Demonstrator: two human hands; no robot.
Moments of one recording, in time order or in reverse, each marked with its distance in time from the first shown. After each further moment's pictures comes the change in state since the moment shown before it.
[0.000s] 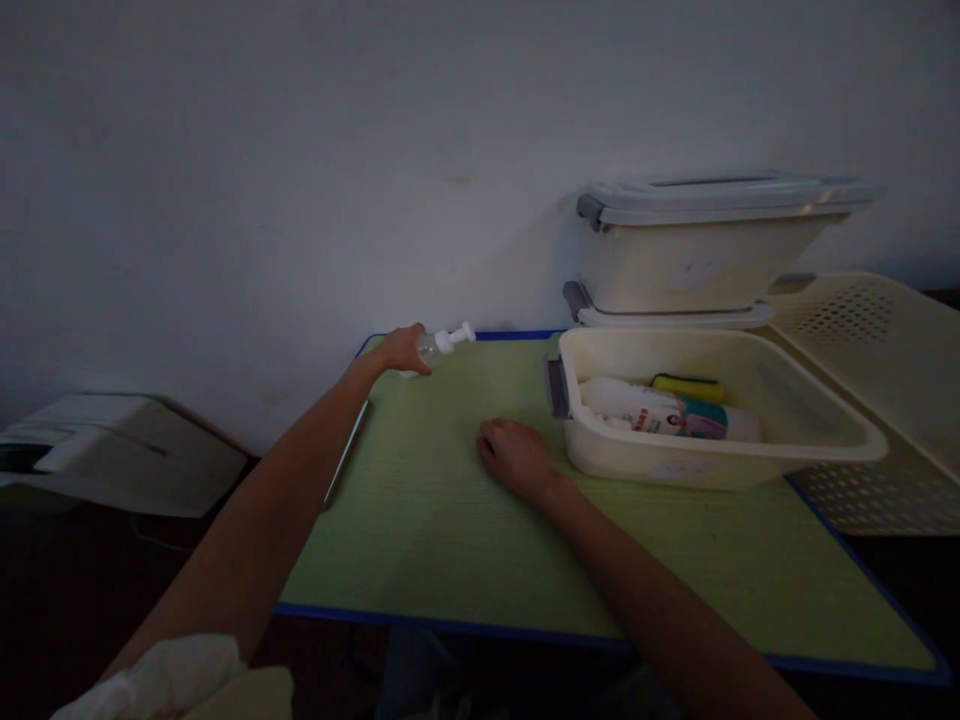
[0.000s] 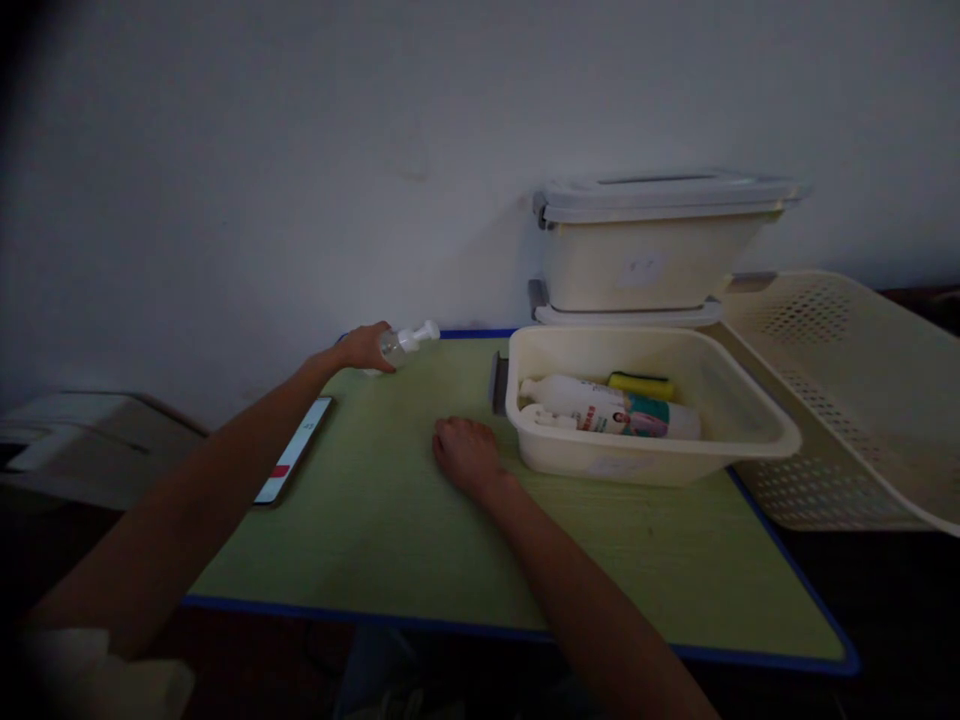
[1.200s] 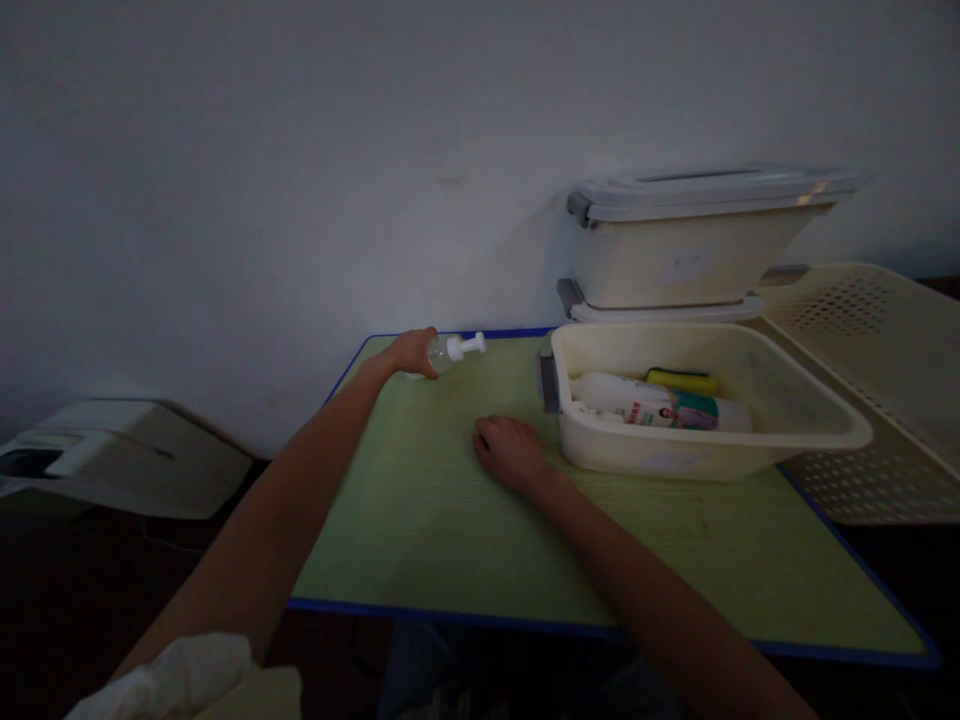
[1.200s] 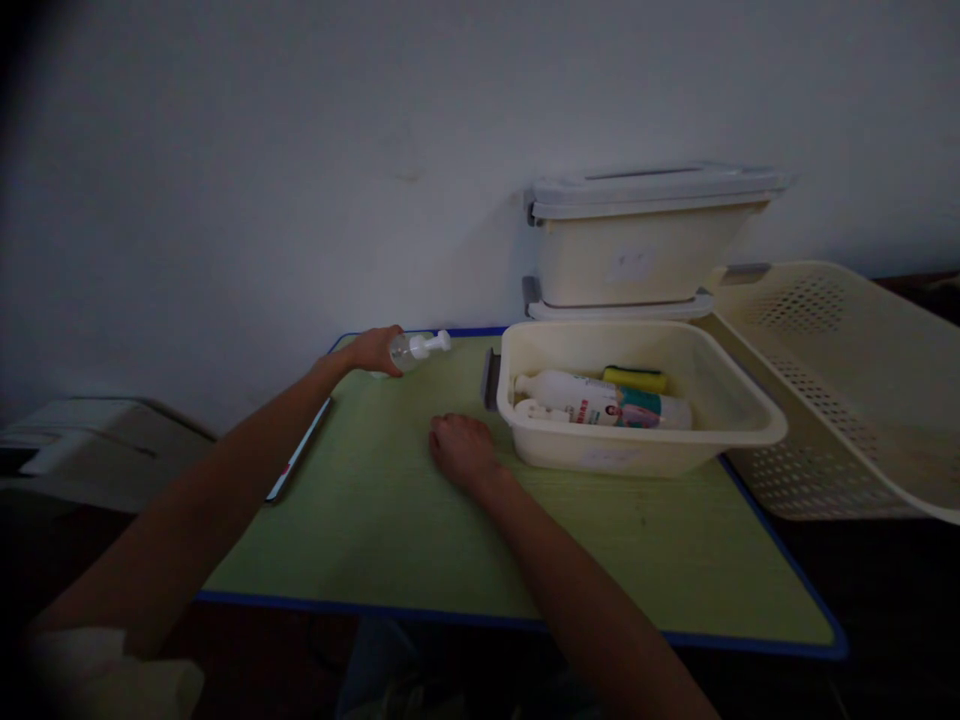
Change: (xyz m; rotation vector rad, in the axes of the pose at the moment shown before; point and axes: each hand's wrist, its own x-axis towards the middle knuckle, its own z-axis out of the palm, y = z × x) left_hand 0.001 0.017 0.002 -0.117 0.030 0.065; right_hand -0.001 0.001 0.001 -0.002 0.001 -0.023
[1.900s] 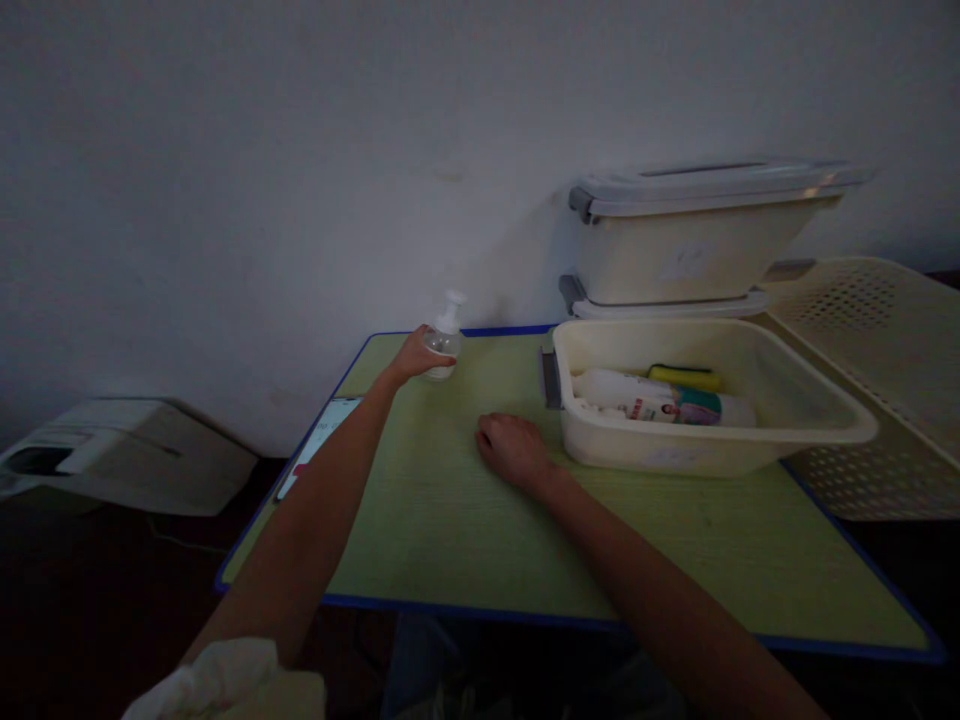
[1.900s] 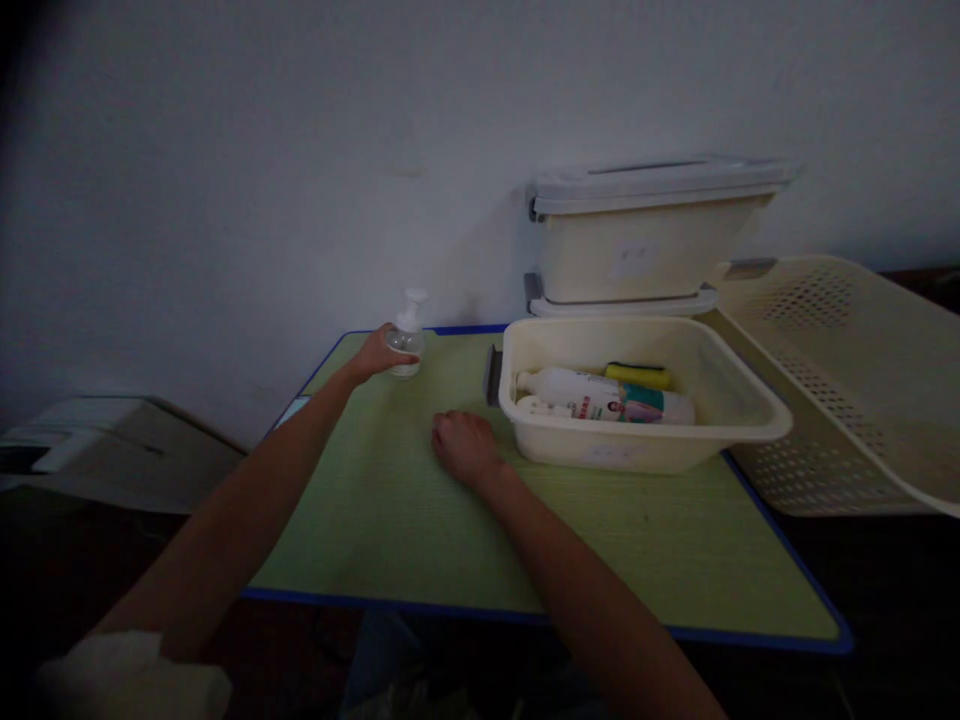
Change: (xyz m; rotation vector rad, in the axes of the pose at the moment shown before) left_hand -0.003 0.004 0.027 -0.577 0.322 -0.120; right_hand 0.000 0.000 -0.001 0.007 0.017 -0.020
